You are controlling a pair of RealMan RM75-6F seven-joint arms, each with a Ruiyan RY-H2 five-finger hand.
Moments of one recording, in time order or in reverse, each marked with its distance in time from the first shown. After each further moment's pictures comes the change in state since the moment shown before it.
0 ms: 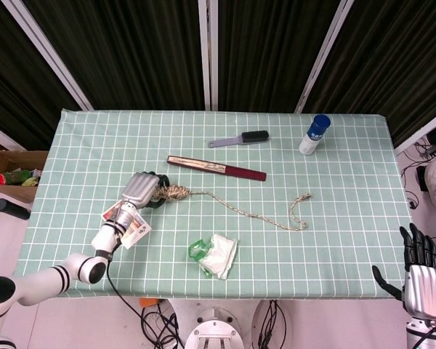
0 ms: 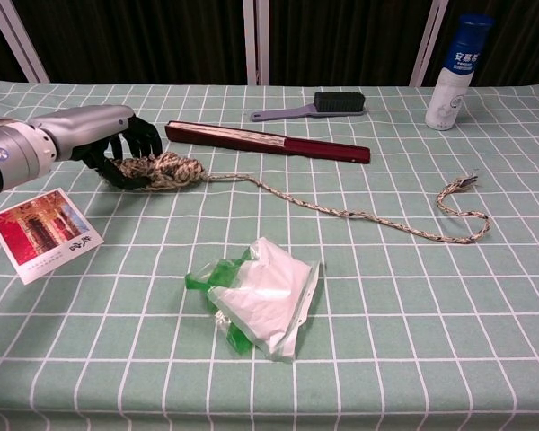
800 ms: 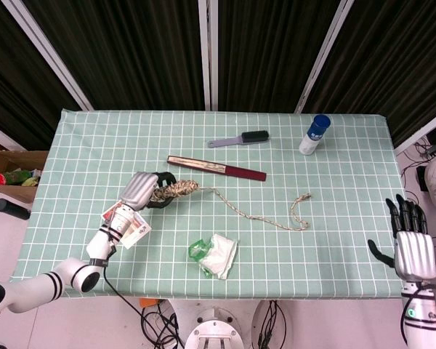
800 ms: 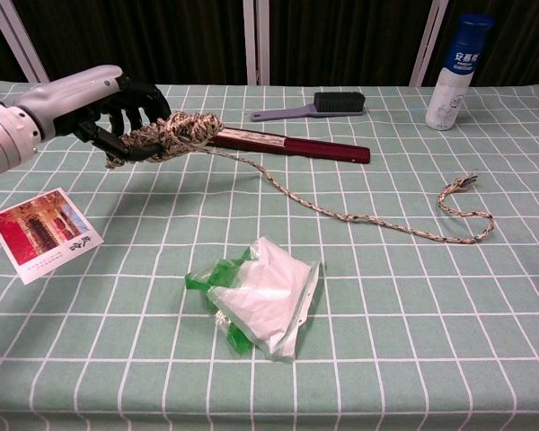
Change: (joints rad) left arm 0.051 0.042 0.013 -0.078 0.194 0.178 -0.301; right arm 0.177 0.067 0.125 -0.025 0.114 -0.242 -0.168
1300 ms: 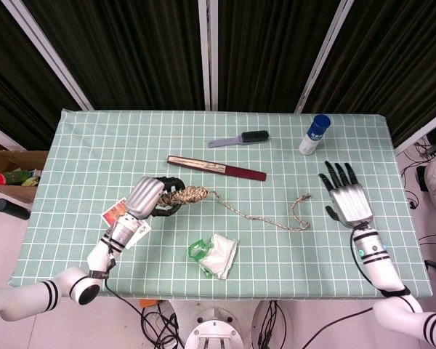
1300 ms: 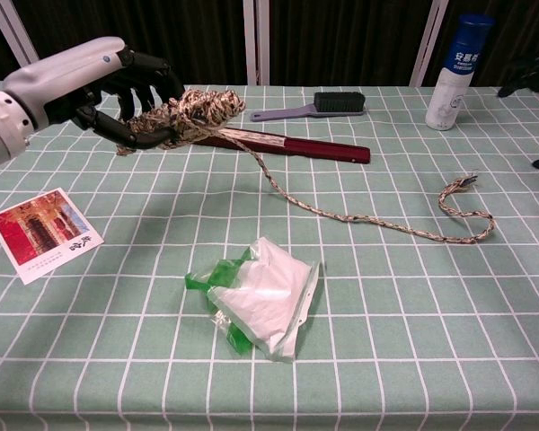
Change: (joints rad) left arm 0.028 0.044 0.008 -0.171 0.057 0.113 0.067; right arm 0.378 -0.122 0.058 0.188 0.077 -0.413 -0.266
